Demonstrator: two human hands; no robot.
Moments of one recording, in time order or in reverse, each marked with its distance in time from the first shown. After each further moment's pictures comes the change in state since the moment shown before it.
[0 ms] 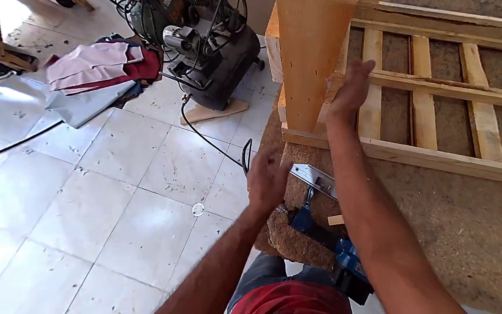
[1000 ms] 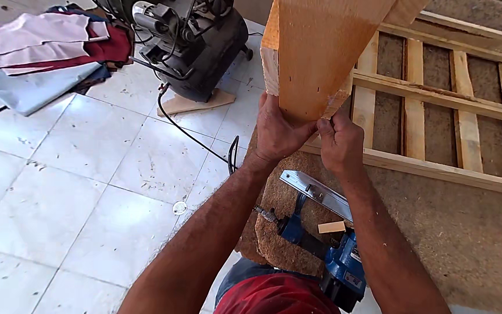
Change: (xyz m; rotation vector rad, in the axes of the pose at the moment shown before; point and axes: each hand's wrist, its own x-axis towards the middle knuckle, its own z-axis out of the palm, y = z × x) left_hand 0.143 0.026 0.043 -0.054 0.230 0.348; right_hand -0.041 -0.013 -0.064 -0.837 -0.577 -0.416
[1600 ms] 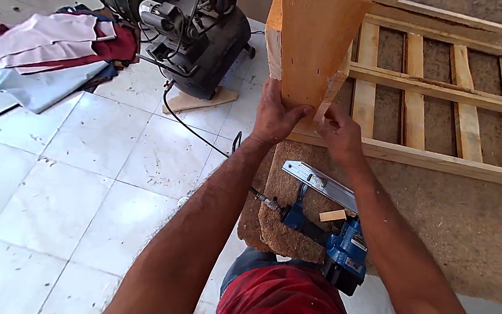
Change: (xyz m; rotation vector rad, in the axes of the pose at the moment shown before) left_hand 0.005 -0.008 -0.020 -0.121 -0.232 -0.074; right_hand -0.020 0.042 -0.002 0.217 -0.174 0.179
